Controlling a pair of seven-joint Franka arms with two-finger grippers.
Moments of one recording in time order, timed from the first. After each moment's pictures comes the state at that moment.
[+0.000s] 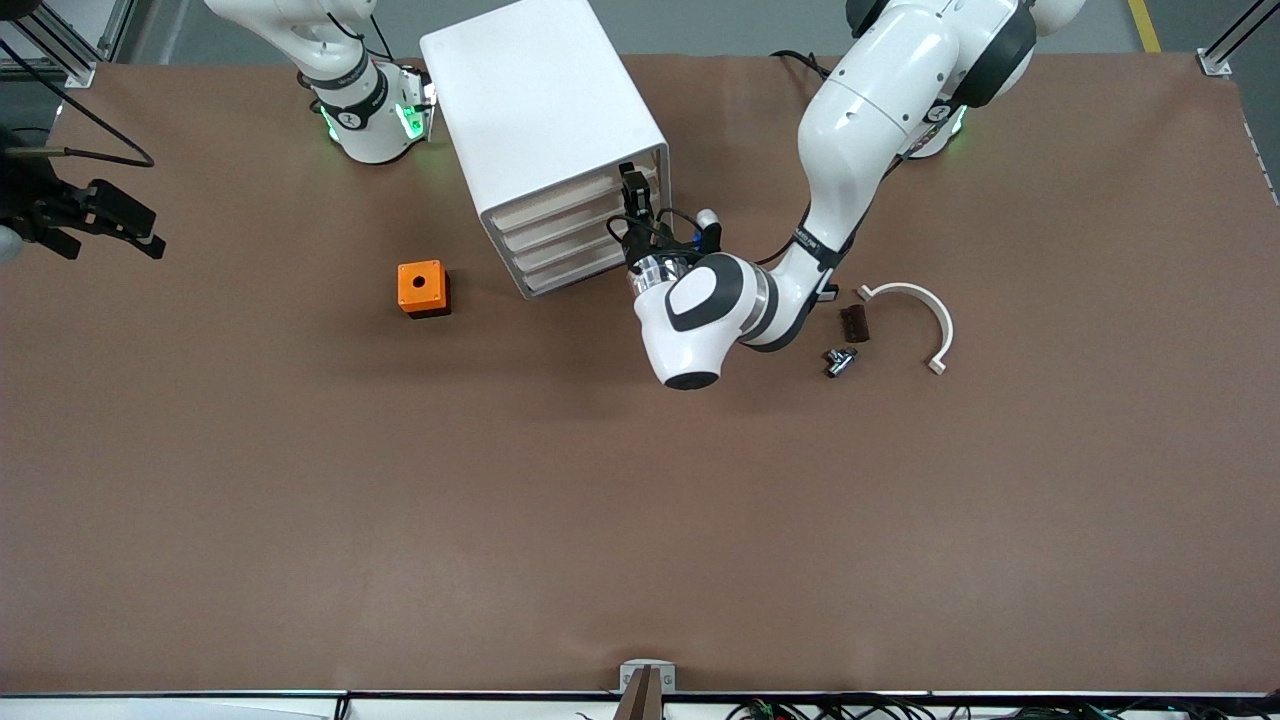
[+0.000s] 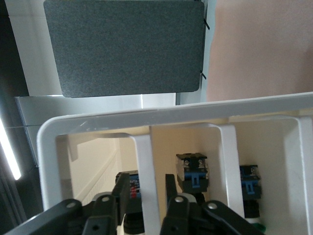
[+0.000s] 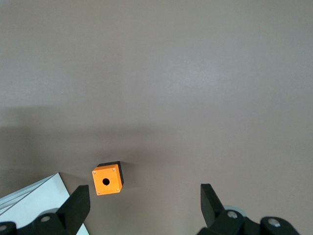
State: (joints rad) left arm -0.62 0.91 -0.14 -1.28 -0.99 1.20 -2.38; right arm -0.02 -0.13 -0.04 -1.74 0.03 1.63 -0.03
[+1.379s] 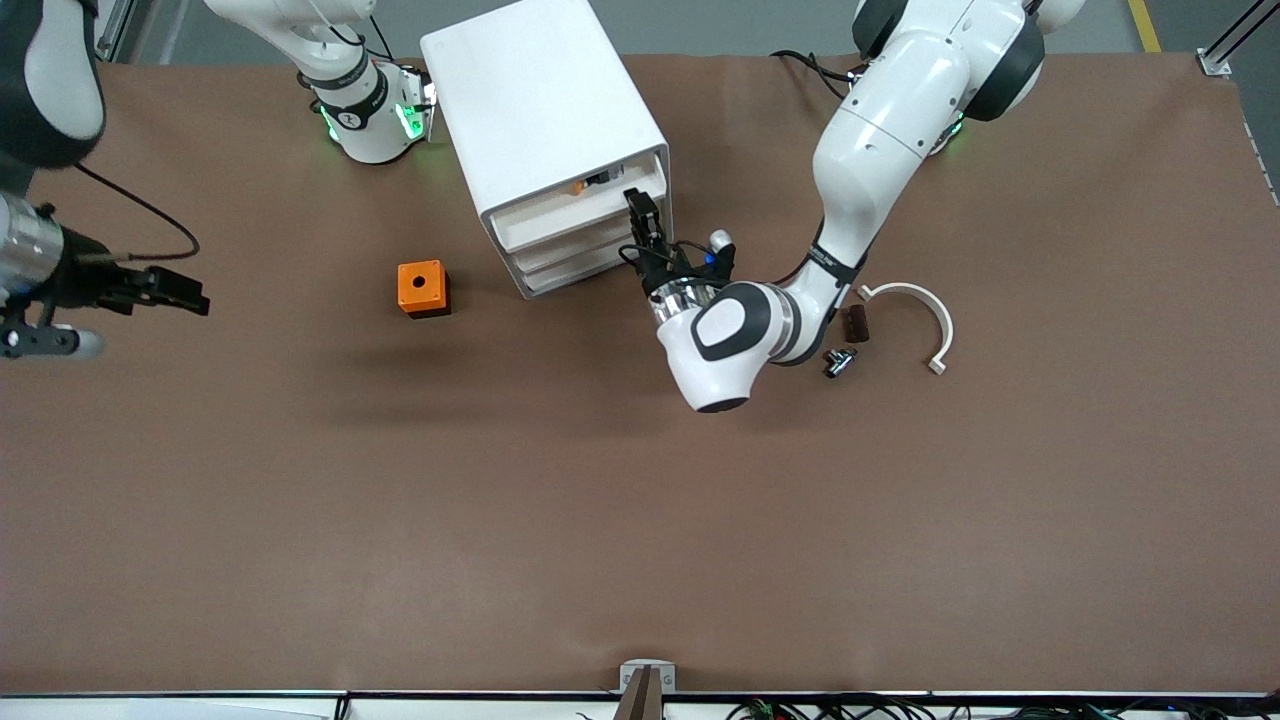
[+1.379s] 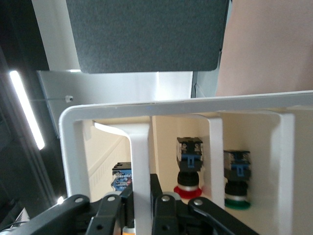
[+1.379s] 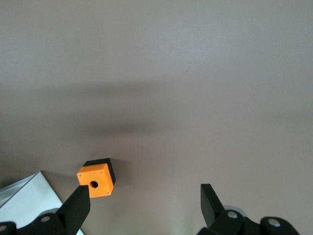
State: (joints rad) left arm -0.53 0.94 -0.13 -1.28 -1.08 1.19 -2.40; right arm -0.03 0.12 -0.04 -1.68 0.02 1.64 -0.03
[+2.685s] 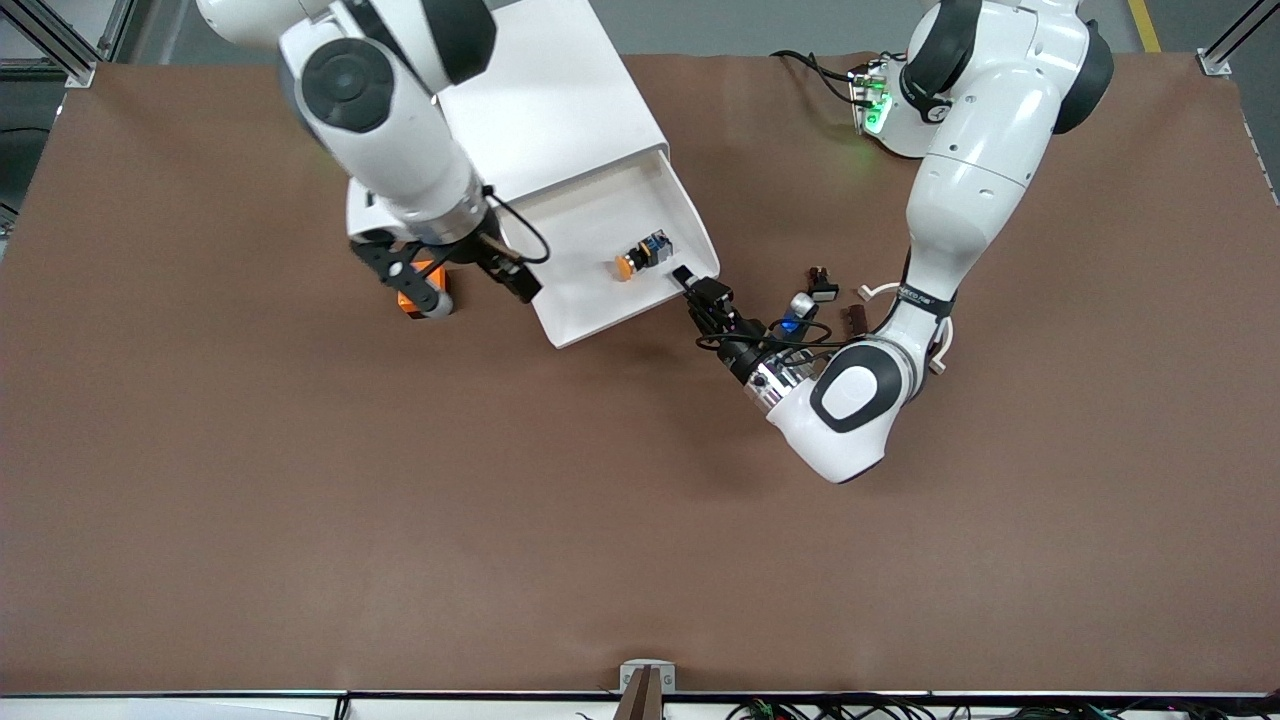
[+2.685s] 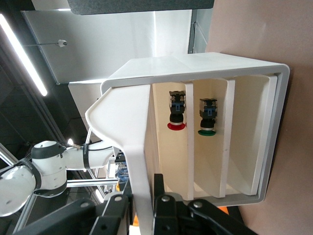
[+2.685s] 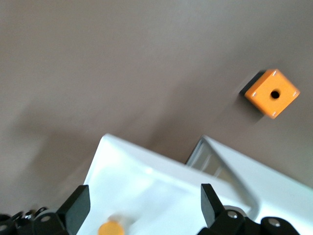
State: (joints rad) left arm -0.32 0.94 -0.12 -1.27 -1.13 1.24 -2.39; right arm 0.62 0.17 0.00 -1.65 0.12 1.83 1.33
